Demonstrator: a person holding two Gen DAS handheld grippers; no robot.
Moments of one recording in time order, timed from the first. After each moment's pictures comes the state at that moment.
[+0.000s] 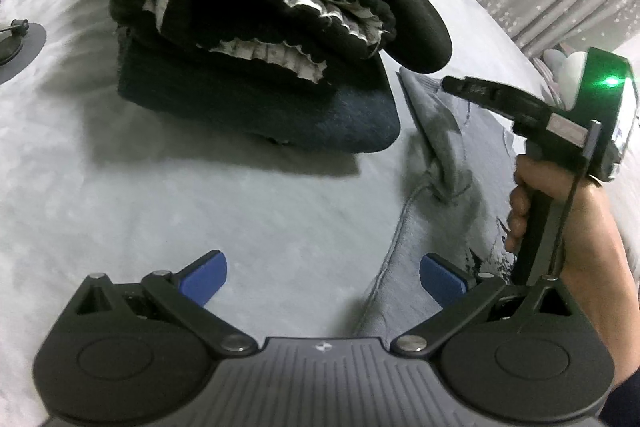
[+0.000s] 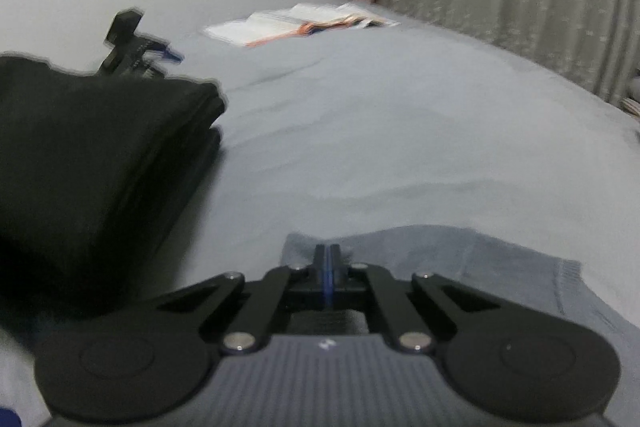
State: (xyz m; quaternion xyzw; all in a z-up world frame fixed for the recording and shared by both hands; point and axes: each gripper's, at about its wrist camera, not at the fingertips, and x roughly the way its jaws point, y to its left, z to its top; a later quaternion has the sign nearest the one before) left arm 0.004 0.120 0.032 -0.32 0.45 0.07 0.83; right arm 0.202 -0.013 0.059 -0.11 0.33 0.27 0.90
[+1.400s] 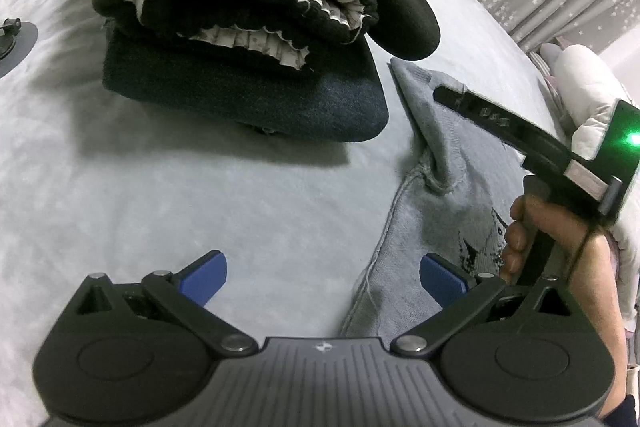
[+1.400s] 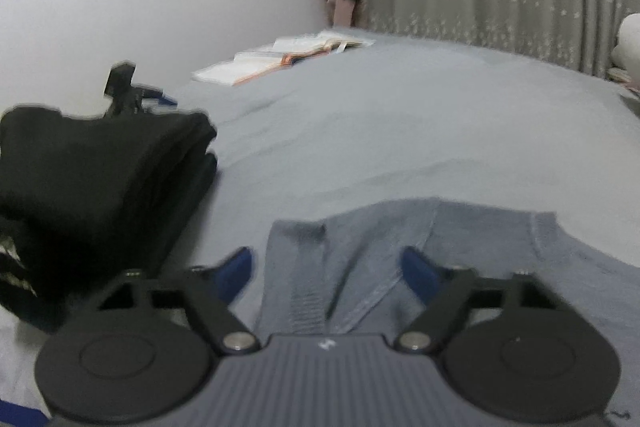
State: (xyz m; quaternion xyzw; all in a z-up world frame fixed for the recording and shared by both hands) left arm 0.005 0.109 0.030 -0.32 0.46 0.07 0.83; right arm 0.176 -0.054 0.054 -0.05 0.33 0.28 0.90
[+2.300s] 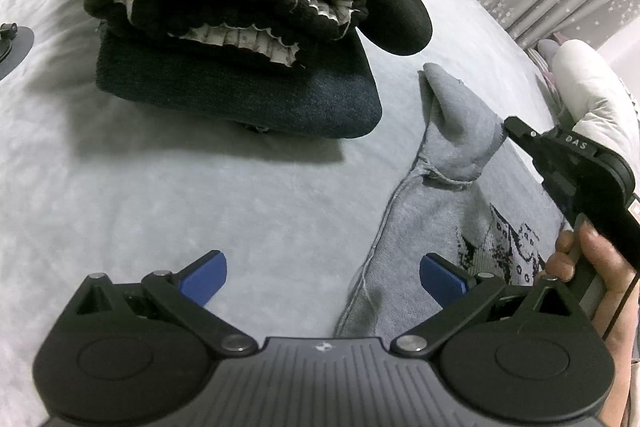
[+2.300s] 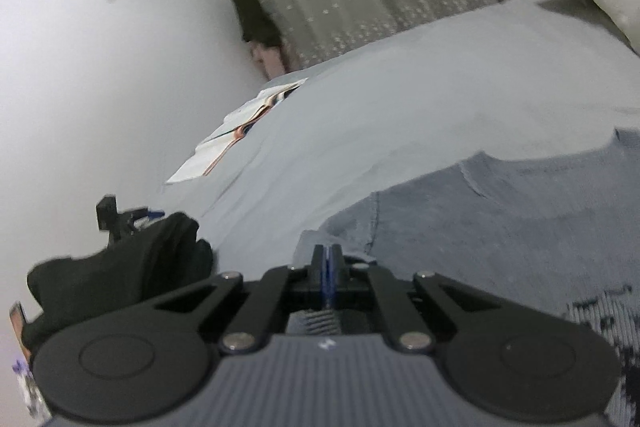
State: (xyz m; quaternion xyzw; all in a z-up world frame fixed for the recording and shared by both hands) left arm 0.005 0.105 0.030 -0.31 0.46 0.06 0.83; right arm 0.164 -0.140 0.062 0.20 0.32 0.21 0.90
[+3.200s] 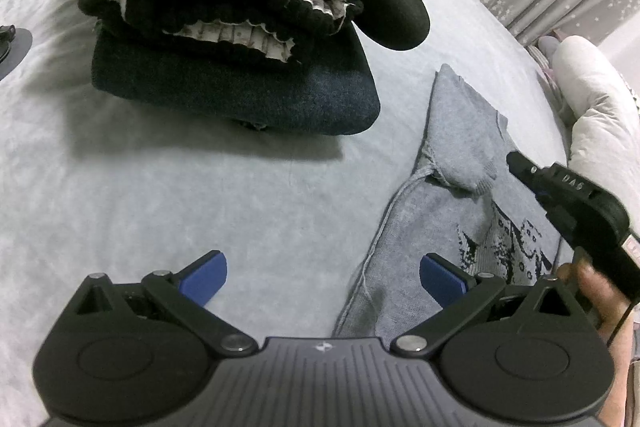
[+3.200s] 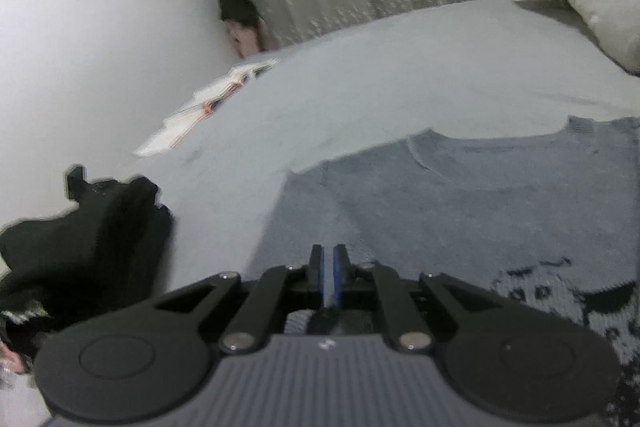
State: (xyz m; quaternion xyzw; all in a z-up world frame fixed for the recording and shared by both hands) left arm 0.008 0.100 0.028 -0.30 0.46 0.06 0.83; right arm 0.152 -0.157 0.049 0.16 0.34 0.19 0.91
